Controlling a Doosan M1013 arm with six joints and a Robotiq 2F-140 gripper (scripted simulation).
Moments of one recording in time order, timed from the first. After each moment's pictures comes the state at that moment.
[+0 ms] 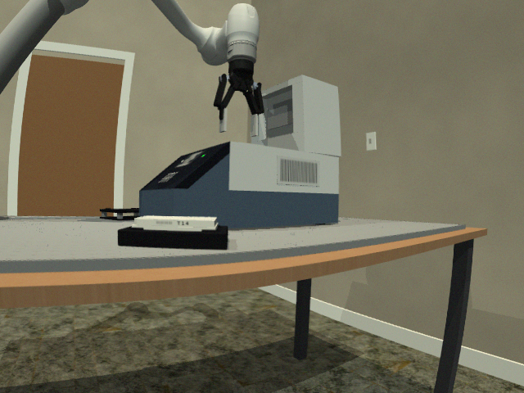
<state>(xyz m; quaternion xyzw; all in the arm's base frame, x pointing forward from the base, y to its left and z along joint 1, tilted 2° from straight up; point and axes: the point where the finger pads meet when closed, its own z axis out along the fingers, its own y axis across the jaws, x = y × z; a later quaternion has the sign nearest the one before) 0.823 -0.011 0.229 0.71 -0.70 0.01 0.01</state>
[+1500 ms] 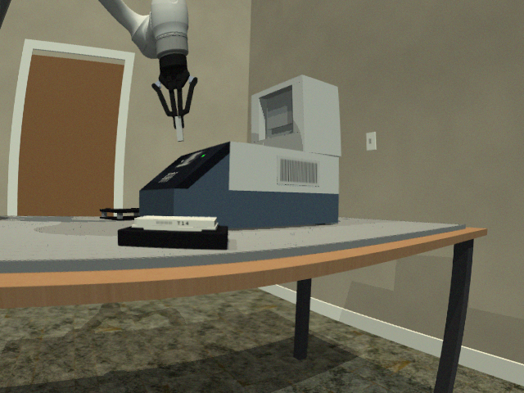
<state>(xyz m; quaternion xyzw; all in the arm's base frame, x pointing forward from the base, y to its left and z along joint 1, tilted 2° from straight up) 0.646 -0.001 0.202 0.54 -0.84 0.05 -0.09</state>
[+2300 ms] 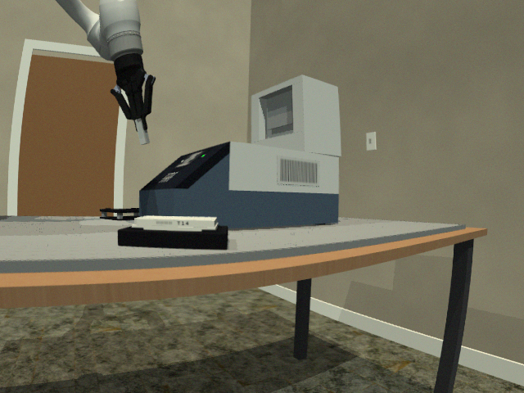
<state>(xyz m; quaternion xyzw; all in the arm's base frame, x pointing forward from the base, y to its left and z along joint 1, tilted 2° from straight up) 0.546 0.005 0.187 0.42 -0.89 0.07 -0.14</state>
